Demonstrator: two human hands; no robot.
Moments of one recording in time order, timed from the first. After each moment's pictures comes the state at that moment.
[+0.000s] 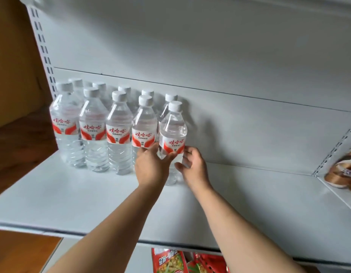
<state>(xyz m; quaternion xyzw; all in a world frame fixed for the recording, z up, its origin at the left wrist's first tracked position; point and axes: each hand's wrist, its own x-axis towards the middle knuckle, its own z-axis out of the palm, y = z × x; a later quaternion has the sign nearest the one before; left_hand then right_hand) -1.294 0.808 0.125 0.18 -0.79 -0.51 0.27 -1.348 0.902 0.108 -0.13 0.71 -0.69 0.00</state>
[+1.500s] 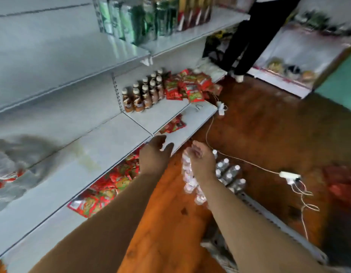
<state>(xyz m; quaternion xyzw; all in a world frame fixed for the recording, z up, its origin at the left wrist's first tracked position) -1.006 1.154 0.463 -0.14 -0.86 -0.48 -0.13 -0.935 1.258 0.425 0.38 0.71 -0.55 -0.21</state>
